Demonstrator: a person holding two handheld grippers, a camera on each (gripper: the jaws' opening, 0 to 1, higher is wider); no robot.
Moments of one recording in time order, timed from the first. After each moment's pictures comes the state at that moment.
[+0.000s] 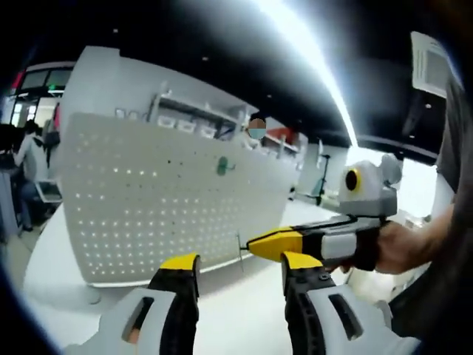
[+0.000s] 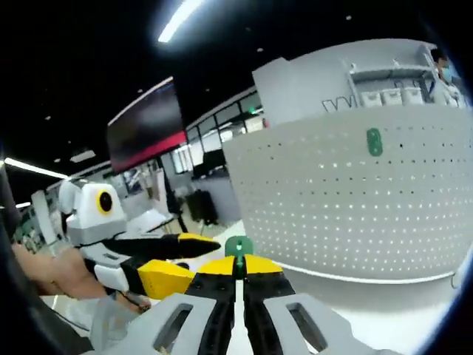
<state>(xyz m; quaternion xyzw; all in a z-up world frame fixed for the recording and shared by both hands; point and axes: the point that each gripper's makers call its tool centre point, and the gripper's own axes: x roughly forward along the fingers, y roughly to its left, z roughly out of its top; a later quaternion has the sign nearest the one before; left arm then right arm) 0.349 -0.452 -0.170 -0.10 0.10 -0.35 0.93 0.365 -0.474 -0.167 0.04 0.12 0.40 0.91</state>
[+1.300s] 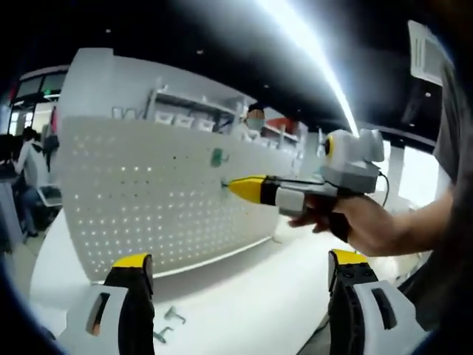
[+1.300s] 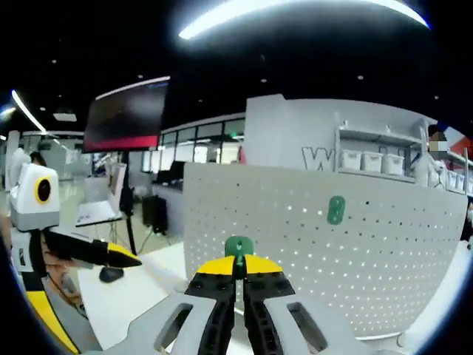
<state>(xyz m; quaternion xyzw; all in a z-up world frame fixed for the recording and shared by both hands) 0.342 -0.457 -0.180 -0.06 0.12 -0.34 0.93 0.439 -0.516 -0.129 -0.06 0.01 0.29 0.96</state>
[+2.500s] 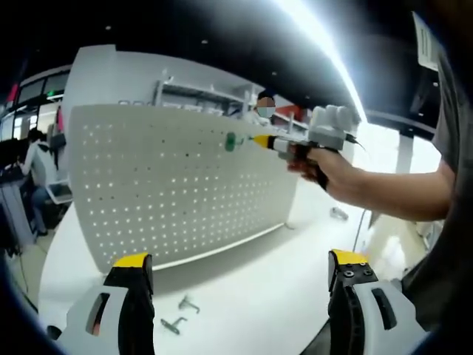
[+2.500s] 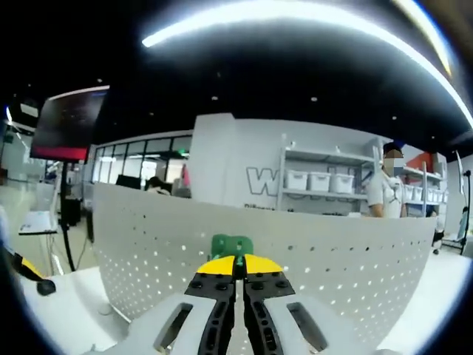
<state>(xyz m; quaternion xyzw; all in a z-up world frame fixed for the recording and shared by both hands) 0.348 -0.443 -0.198 -0.04 0.14 -0.31 0.94 0.539 -0.619 -0.089 -0.05 -0.05 0.14 0.99</state>
